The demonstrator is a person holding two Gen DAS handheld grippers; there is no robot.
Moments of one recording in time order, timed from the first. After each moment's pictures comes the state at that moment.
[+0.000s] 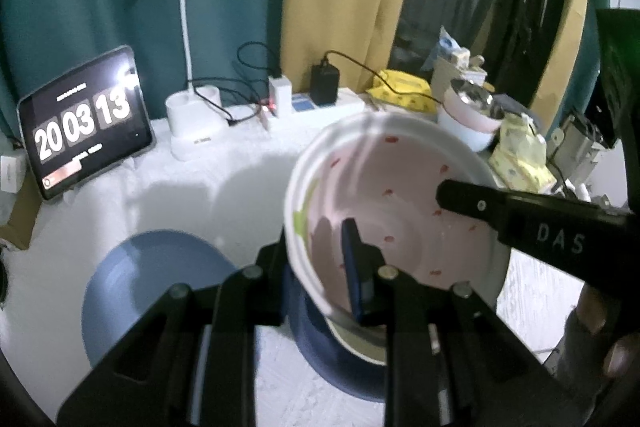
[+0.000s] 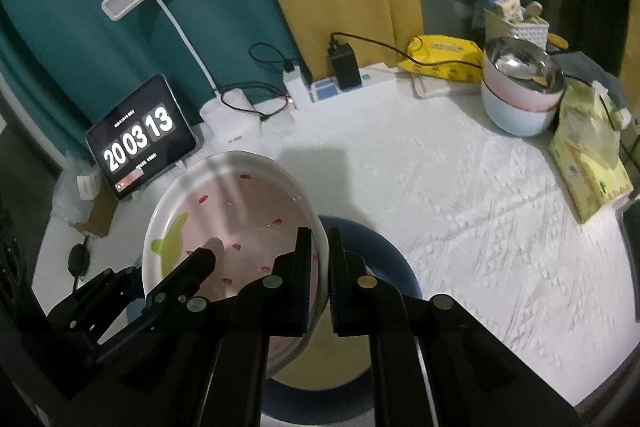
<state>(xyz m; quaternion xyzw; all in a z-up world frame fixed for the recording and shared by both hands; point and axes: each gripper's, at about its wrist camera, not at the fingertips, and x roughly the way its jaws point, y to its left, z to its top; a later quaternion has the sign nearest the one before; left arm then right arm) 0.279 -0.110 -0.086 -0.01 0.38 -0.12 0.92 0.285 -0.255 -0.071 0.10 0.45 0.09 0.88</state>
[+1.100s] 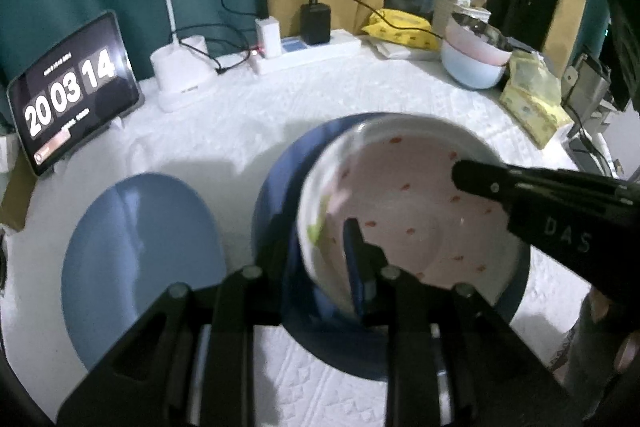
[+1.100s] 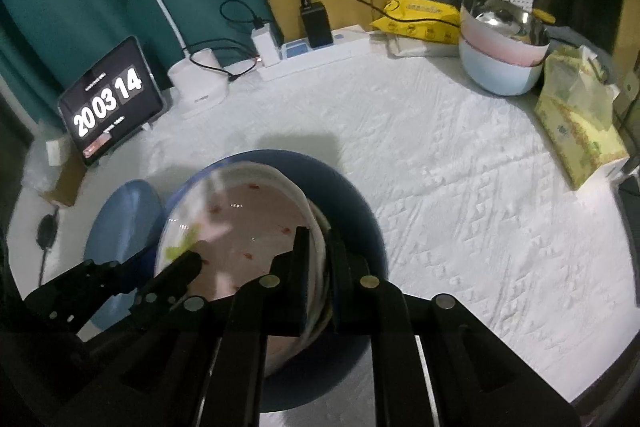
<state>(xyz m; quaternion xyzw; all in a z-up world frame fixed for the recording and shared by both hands) 0.269 -0.128 -0.133 0.03 0.44 -0.11 0.89 0.274 -0.266 -0.113 0.07 0.47 0.06 0.88</state>
